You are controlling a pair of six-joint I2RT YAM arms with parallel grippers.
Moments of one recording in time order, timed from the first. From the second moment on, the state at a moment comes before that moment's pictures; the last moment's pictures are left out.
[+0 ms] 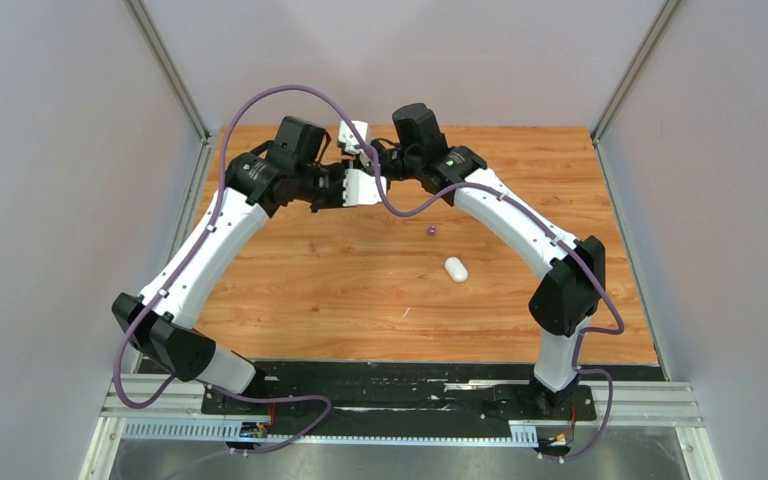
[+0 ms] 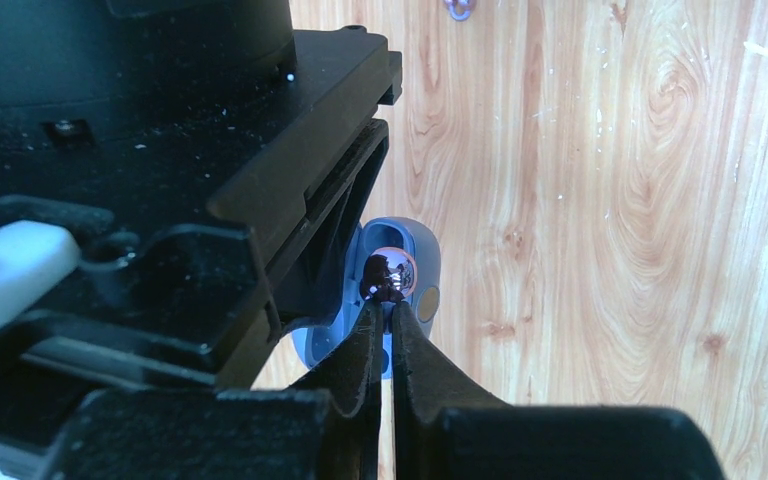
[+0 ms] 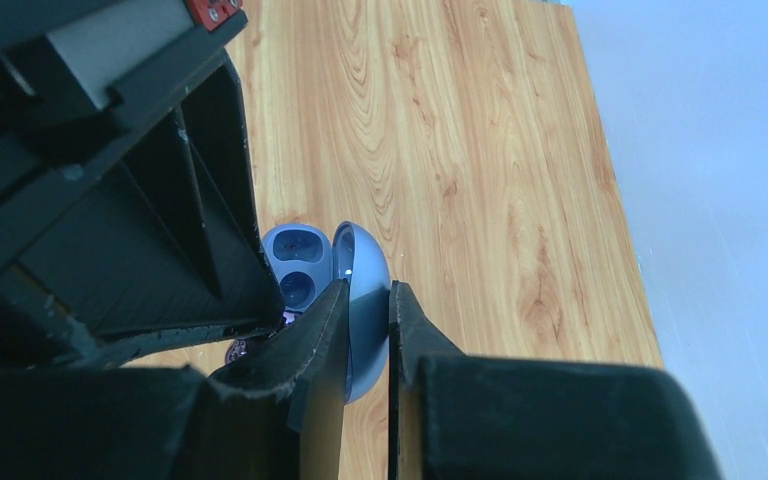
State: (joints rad) left arm -0.52 1.48 1.67 -1.00 0.33 1.11; right arm 0.70 1.86 1.87 -0.45 -0.57 -0.59
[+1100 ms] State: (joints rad) left arm -0.53 1.39 1.52 -0.74 0.28 1.02; right arm 0.69 1.88 1.90 -0.44 -0.54 -0.50
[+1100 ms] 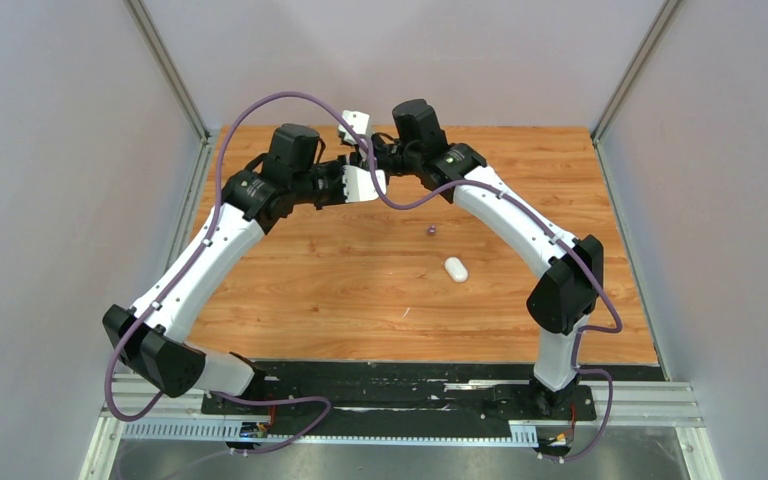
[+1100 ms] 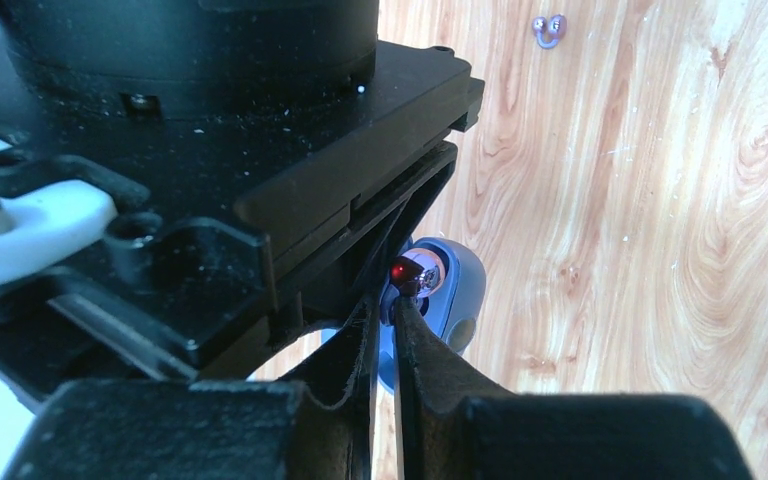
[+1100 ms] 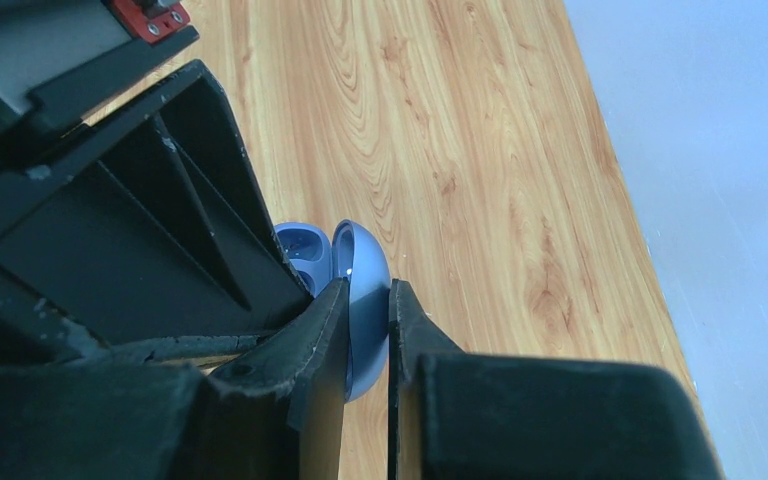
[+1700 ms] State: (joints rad) left arm -0.55 1.38 1.50 -0.72 0.27 0.99; right arm 0.69 1.88 1.90 -0.44 -0.54 -0.46
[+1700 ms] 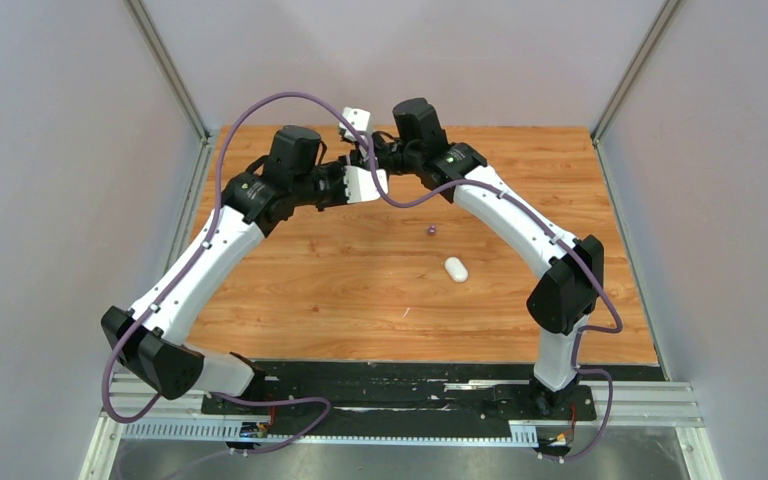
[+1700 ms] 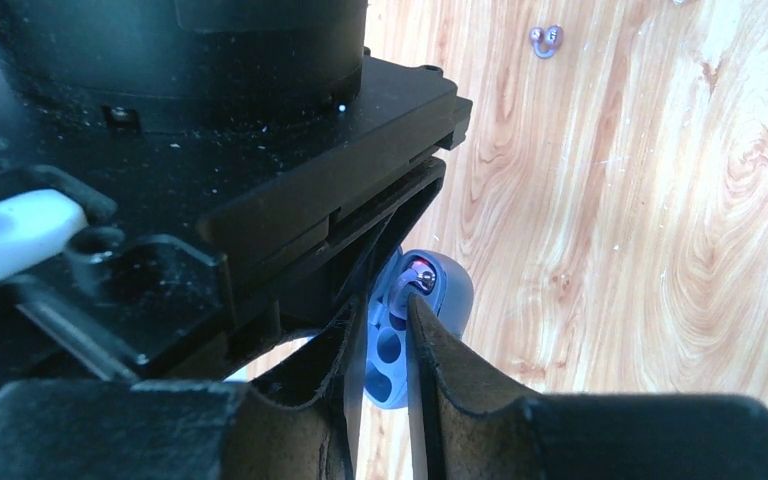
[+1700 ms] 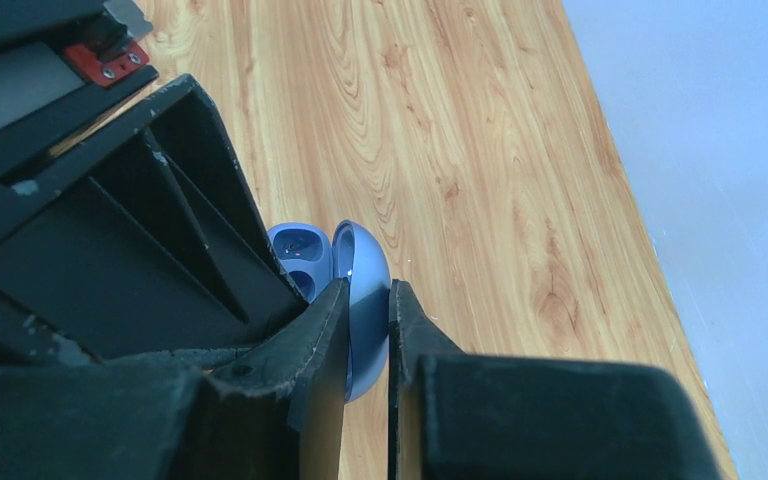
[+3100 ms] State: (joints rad) left arm -0.38 1.25 1.29 -0.55 0.48 0.22; right arm 0.50 1.55 1.41 -0.44 -0.51 -0.52
